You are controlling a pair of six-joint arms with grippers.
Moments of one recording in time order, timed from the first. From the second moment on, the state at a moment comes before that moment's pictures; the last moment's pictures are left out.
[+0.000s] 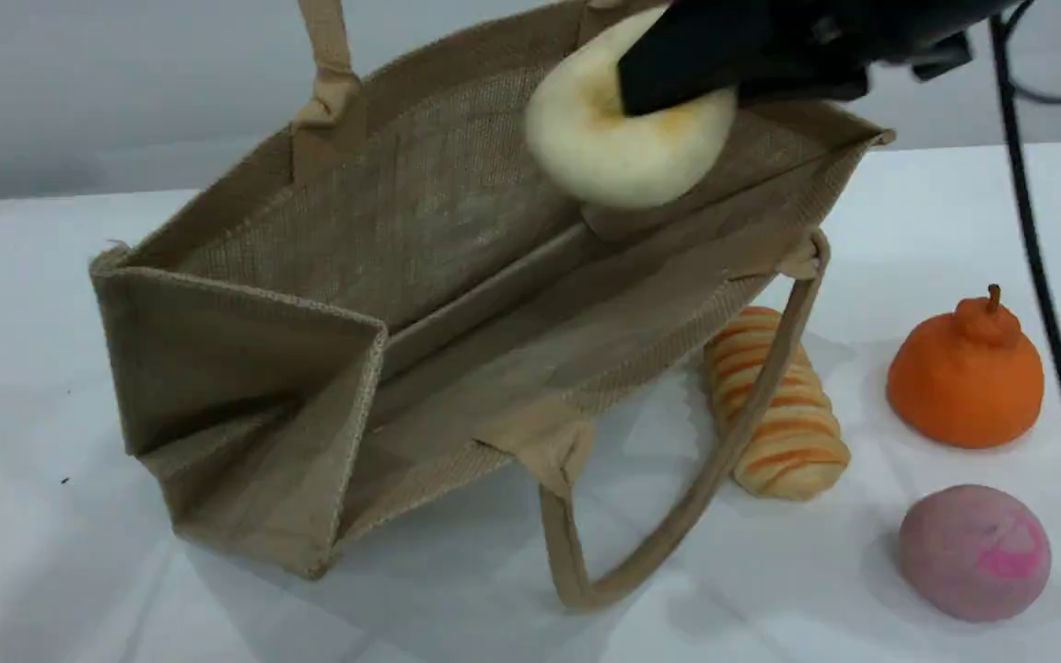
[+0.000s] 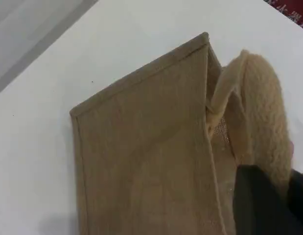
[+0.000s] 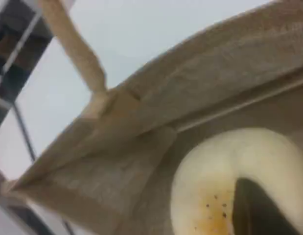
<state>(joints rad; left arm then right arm) -0.28 1.82 -1.93 -0.63 1.22 0.70 0.38 1.52 -0.82 1.43 0.48 -1.06</state>
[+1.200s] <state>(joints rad) -0.29 1.82 -1.93 -0.63 1.22 0.69 0.52 1.89 -1.01 1.74 0.29 -1.37</state>
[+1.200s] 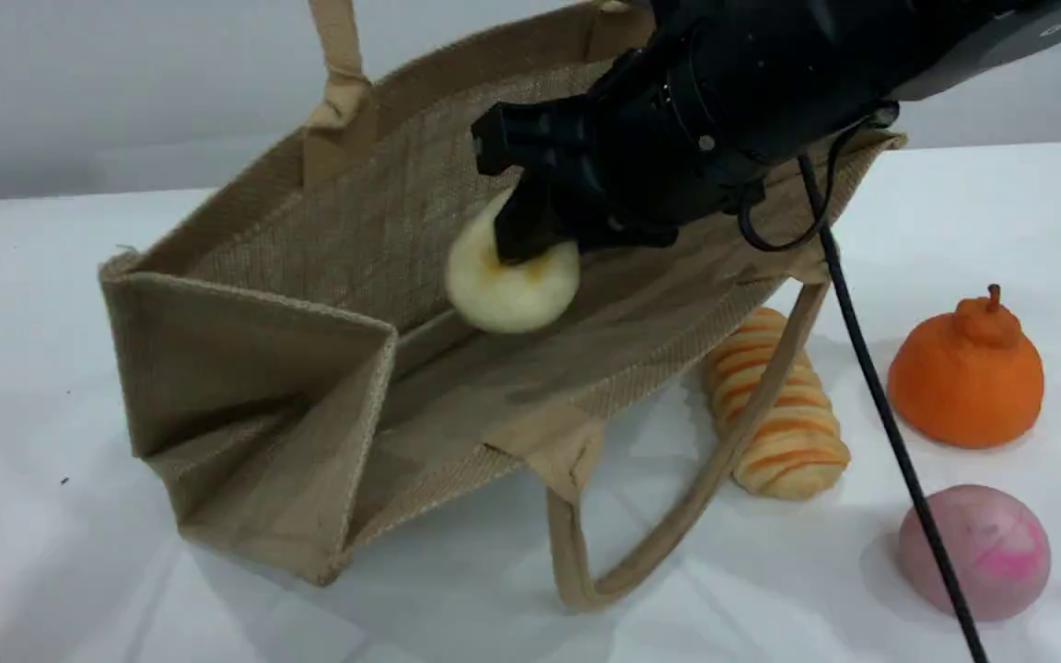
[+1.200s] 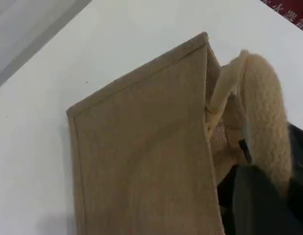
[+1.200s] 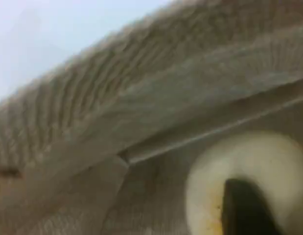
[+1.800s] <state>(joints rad) -0.29 1.82 -1.93 -0.62 1.22 0.70 0.52 1.64 -0.95 1.61 0.25 -1.36</state>
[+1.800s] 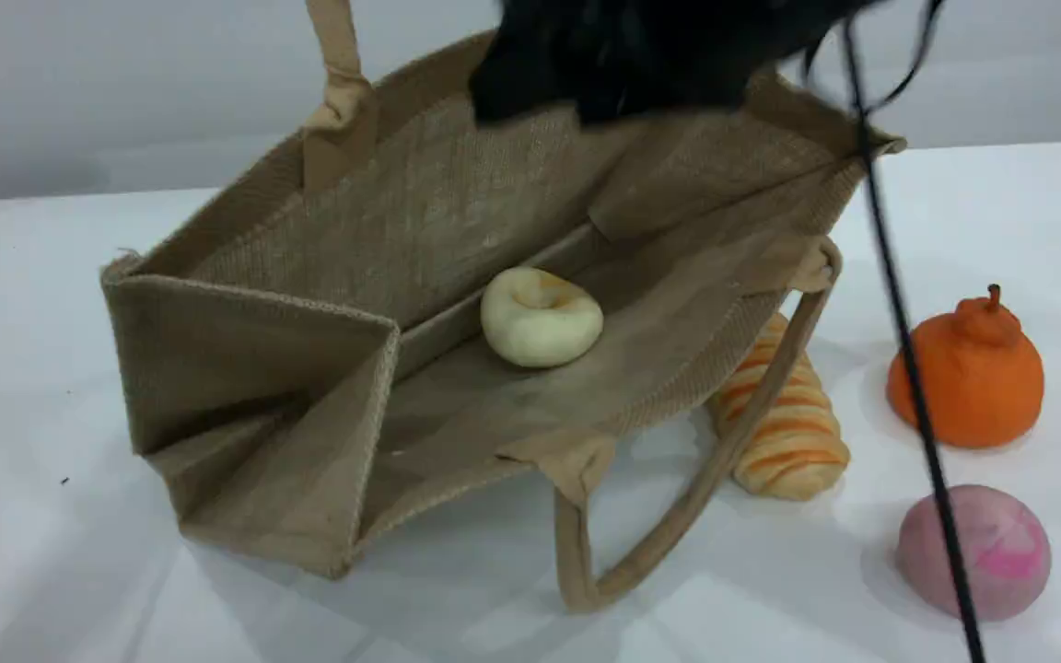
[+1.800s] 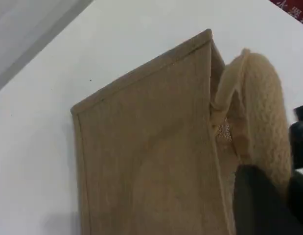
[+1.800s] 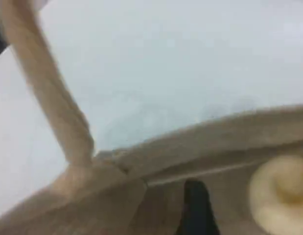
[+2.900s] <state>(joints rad) -0.29 2.00 -1.93 -0.67 1.22 0.70 0.22 1.14 -0.68 1.13 0.60 -0.93</state>
